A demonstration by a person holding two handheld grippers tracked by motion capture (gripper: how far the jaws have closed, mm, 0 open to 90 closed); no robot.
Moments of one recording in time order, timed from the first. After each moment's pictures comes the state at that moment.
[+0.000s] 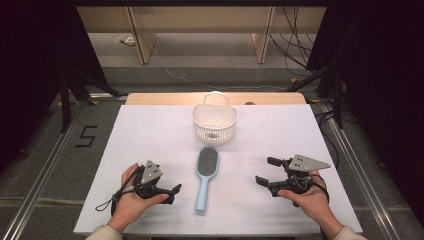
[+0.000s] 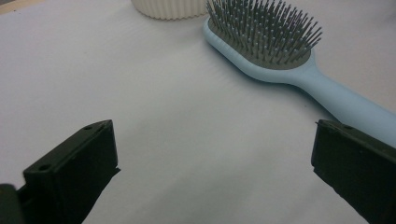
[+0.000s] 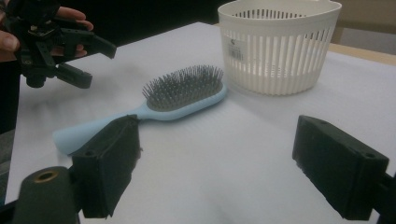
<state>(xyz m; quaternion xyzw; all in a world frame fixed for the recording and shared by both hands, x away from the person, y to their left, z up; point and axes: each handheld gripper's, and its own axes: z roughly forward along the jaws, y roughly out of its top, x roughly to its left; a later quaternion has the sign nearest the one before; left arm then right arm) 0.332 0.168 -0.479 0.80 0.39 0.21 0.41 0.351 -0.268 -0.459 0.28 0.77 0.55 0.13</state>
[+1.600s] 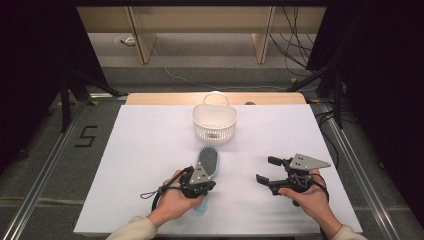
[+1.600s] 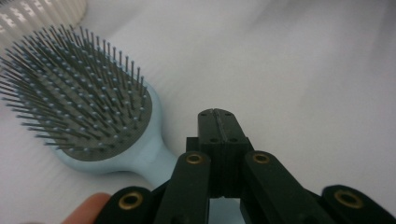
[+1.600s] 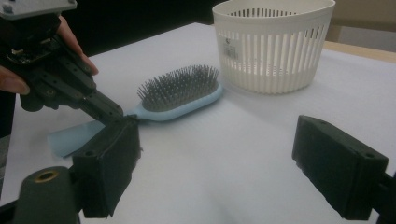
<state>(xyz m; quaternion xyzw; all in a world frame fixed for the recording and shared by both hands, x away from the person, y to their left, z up) 0.337 0.057 -0.476 0.87 0.27 0.12 0.39 0.355 -0.270 -0.462 0.29 0.77 0.56 0.12</state>
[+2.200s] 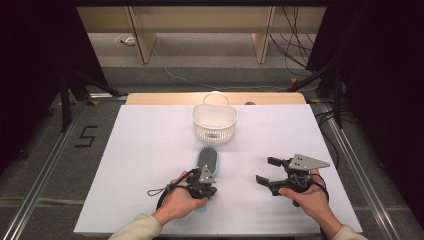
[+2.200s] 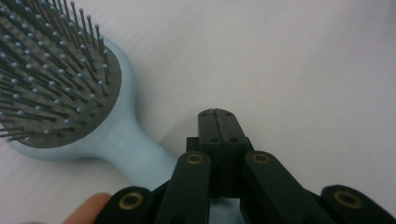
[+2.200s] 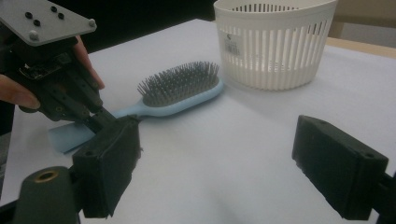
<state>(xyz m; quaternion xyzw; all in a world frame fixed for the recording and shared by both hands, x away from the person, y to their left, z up) 0.341 0.046 -0.483 0.90 0.28 0.08 0.33 0.355 -0.270 -0.464 0.29 0.77 0.55 0.12</state>
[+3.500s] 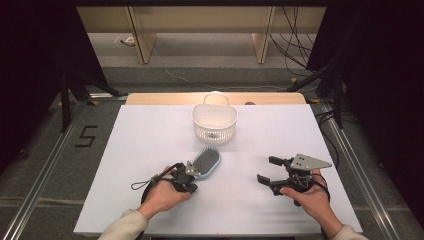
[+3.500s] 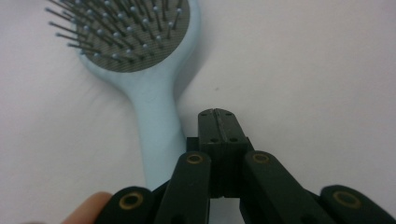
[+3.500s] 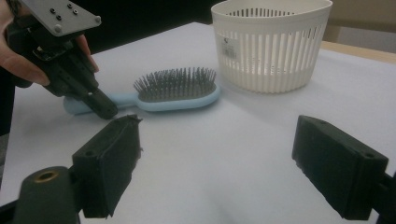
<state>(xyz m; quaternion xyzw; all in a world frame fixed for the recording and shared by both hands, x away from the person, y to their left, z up) 0.354 0.091 -0.473 0.91 0.32 0.09 0.25 0.355 -0.273 -0.462 0.29 0.77 0.55 0.13</state>
